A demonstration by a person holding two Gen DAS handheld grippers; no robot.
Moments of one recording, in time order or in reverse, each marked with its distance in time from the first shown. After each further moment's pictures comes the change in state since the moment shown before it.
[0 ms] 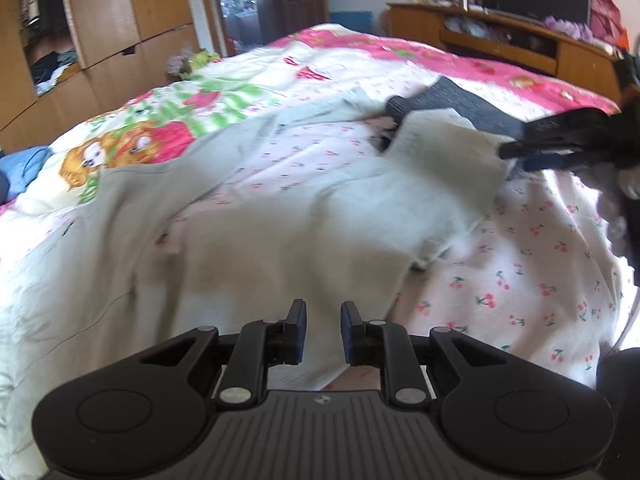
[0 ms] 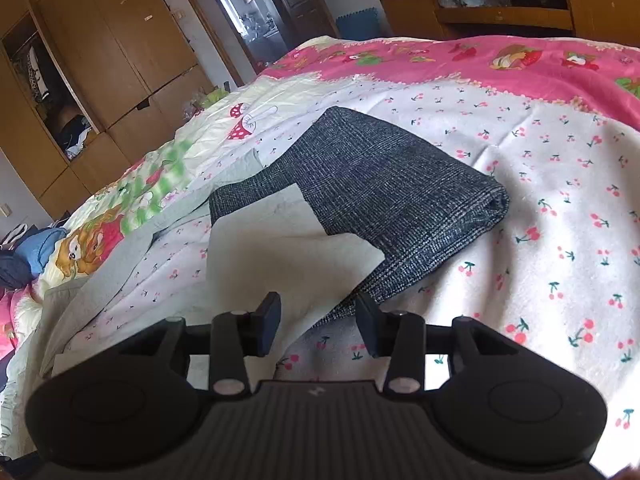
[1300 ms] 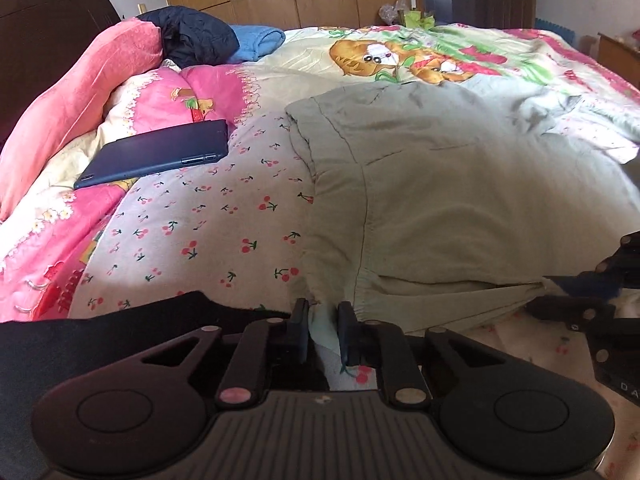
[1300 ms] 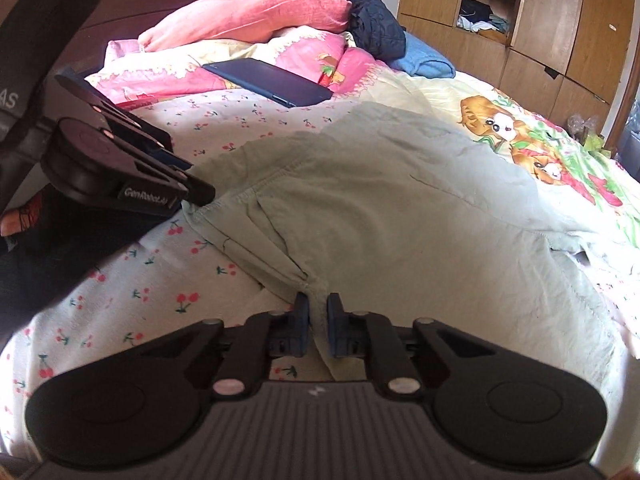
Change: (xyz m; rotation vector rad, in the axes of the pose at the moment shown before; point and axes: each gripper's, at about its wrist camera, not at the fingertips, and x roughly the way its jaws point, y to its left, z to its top) left arm -0.059 0.278 -0.145 -0.395 0.082 0.359; right arm 0.011 0.384 -0.236 -1.124 0.212 0.538
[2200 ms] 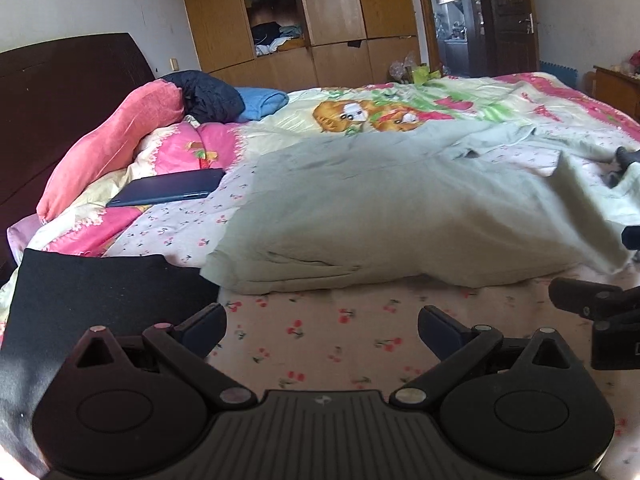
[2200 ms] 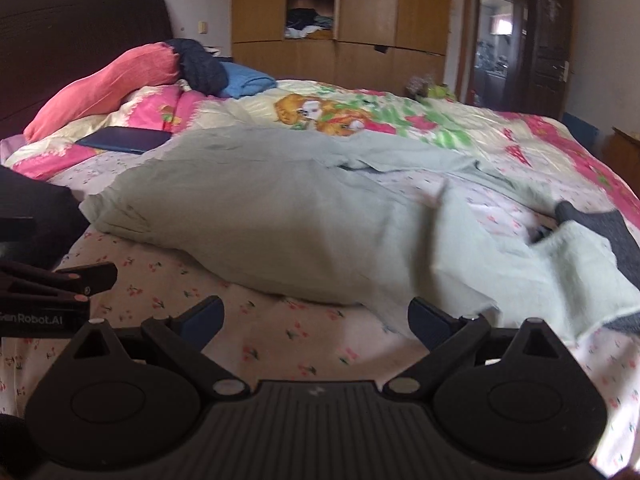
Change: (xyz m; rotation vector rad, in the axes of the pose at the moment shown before) left arm -0.080 -0.115 -0.055 -0.037 -0.183 0.119; right arm -0.111 -0.036 -0.077 0.299 -0.104 -0.302
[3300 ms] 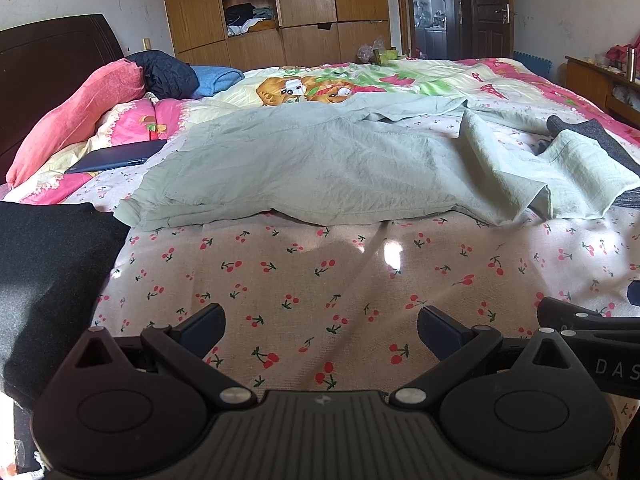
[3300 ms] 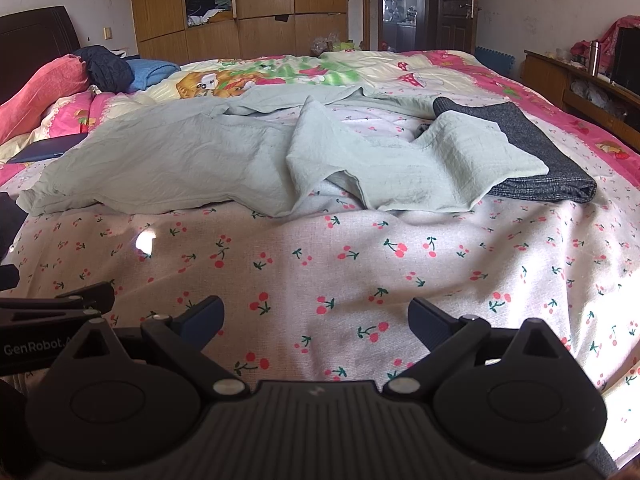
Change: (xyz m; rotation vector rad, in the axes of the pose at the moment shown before) left arm -0.048 -0.103 -0.040 -0.030 0.047 -0.098; right arm -0.069 -0.068 -0.085 0.280 0.087 -0.228
